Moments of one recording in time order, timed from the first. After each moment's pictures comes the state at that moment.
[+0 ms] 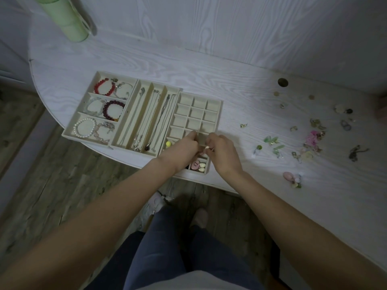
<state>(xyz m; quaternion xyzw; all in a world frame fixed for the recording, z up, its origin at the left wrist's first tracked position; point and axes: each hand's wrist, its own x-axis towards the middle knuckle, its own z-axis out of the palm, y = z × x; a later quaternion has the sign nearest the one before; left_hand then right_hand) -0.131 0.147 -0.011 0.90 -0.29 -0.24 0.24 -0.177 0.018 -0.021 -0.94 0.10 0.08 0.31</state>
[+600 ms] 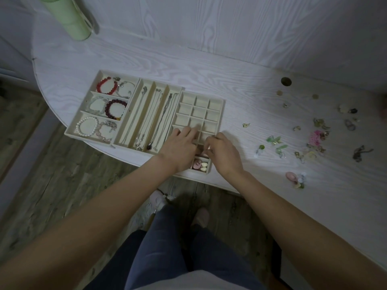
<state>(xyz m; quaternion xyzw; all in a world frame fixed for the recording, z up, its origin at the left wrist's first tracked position) -0.130 0.156 -0.007 0.90 -0.40 -0.12 -0.11 -0.177 0.019 -0.027 -0.96 0.06 0.09 0.26</state>
